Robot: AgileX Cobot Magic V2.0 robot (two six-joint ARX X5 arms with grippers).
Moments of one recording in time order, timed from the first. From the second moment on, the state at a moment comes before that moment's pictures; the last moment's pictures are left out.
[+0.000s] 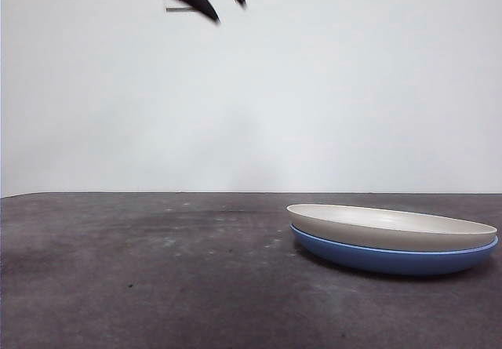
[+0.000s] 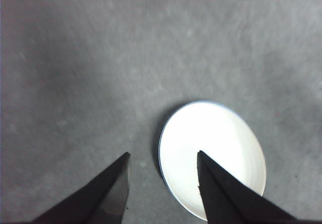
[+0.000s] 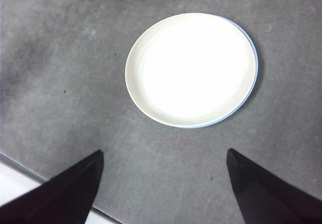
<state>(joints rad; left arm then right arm) -0.55 1.65 1.80 -0.86 0.20 -0.18 0.15 0.72 1.04 -1.12 -0.37 0.06</state>
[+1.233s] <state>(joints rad) -0.48 1.01 1.04 -0.82 0.60 -0.06 0.13 0.90 1.01 -1.00 -0.24 0.14</state>
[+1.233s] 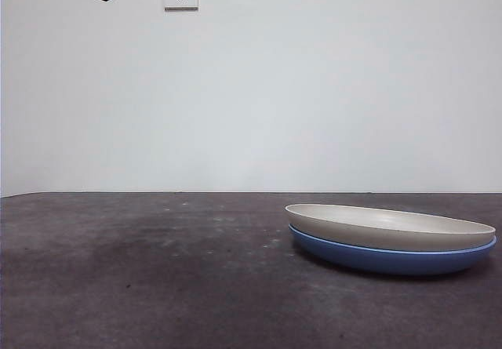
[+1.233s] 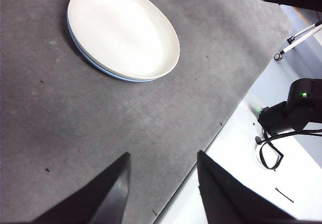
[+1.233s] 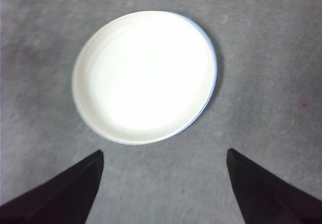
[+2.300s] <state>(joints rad) -0.48 1.01 1.04 -0.82 0.60 -0.05 0.09 1.59 0.96 -0.58 -0.29 0.14</state>
